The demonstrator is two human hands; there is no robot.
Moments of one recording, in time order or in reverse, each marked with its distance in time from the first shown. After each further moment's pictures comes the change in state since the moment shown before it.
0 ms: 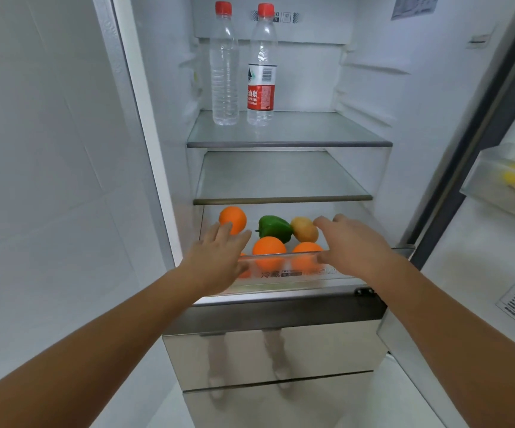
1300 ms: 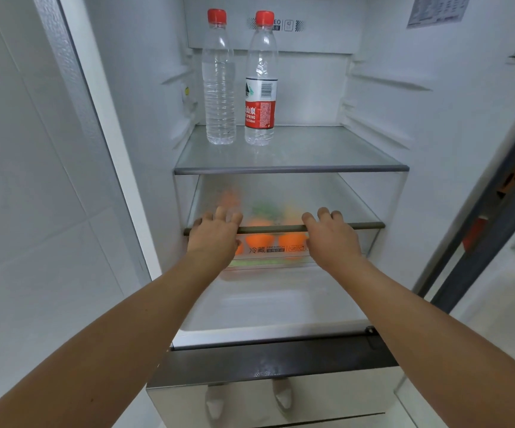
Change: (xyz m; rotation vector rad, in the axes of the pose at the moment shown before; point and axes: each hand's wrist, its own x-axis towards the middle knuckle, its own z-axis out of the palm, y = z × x) left_hand 0.123 -0.031 -0.008 0.135 0.125 -0.200; right_hand 0.122 0.007 0.034 -0.123 0.199 0.026
